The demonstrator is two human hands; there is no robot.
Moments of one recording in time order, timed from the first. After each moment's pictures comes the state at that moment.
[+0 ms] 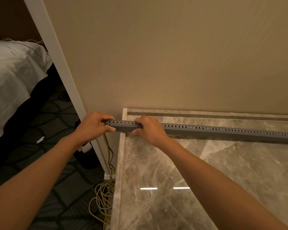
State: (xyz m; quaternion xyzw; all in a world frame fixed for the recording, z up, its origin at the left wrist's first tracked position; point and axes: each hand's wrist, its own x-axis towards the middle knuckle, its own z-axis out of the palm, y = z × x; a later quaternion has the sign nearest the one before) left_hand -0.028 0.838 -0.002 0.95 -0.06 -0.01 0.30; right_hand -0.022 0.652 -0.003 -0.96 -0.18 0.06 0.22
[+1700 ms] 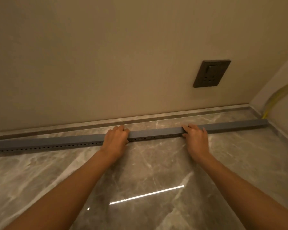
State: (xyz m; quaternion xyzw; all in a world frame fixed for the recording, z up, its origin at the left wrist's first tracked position) left_hand -0.009 0.383 -0.017 0.98 -0.19 0.00 0.03; right_hand -0.039 0.143 -0.024 -0.99 0.12 -0.06 0.08
